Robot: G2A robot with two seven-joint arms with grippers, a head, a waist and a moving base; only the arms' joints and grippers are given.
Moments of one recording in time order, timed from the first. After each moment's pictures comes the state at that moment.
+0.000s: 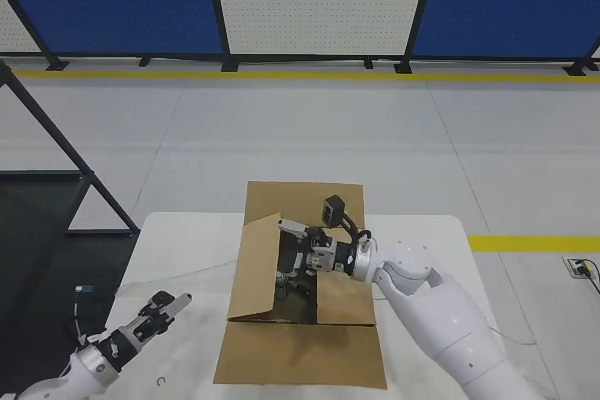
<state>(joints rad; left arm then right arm) 1.42 -1.07 -1.77 -1.80 0.13 -0.29 -0.67 -0.43 -1.40 0.88 -0.97 0.69 -0.01 0.91</state>
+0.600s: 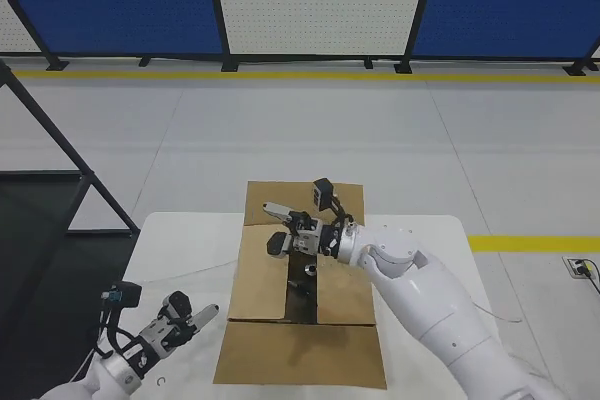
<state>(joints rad) 1.47 -1.07 -1.69 -1.93 0.39 -0.30 -0.54 -0.31 -1.45 0.82 -0.82 0.59 -0.07 0.87</state>
